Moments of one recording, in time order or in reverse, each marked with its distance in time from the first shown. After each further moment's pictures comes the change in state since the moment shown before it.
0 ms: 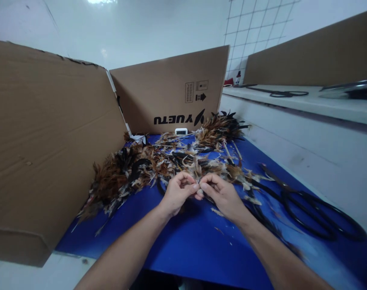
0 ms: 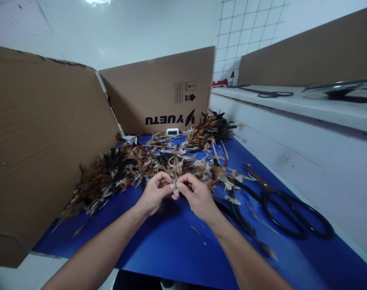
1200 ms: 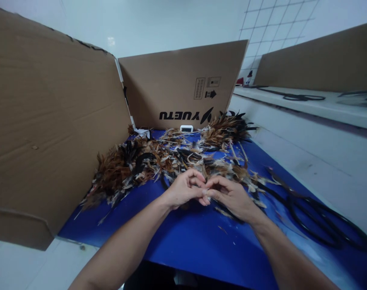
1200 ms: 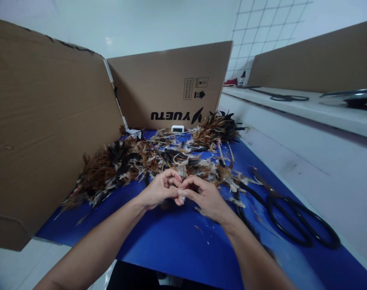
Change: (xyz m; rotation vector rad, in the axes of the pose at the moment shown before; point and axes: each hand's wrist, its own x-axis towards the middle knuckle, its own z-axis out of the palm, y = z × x) left_hand 0.001 0.006 -0.010 -0.031 -0.247 -0.071; right_hand 0.001 0.003 -0.010 -0.066 -0.120 0.053
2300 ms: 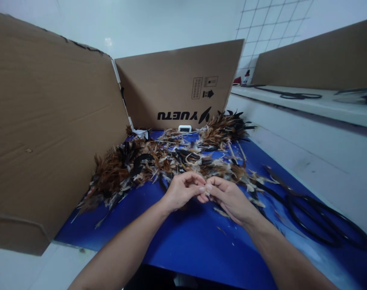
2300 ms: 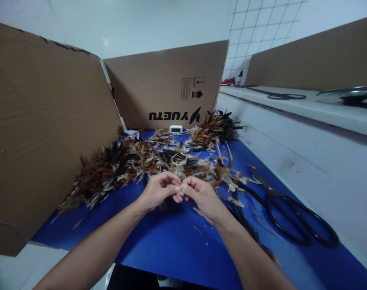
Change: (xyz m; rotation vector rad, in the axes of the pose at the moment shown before) left_hand 0.000 -0.001 0.006 0.097 0.125 0.090; right_hand -0.001 0.006 0.007 0.287 -0.018 0.139
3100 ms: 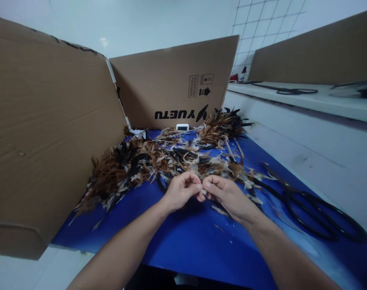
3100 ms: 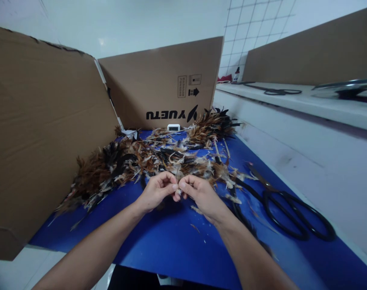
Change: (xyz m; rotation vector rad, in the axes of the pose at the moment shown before) left_hand 0.001 -0.008 -0.001 0.065 -0.006 -0.042; right_hand -0.002 -0.007 -0.001 -0.043 0.003 0.015
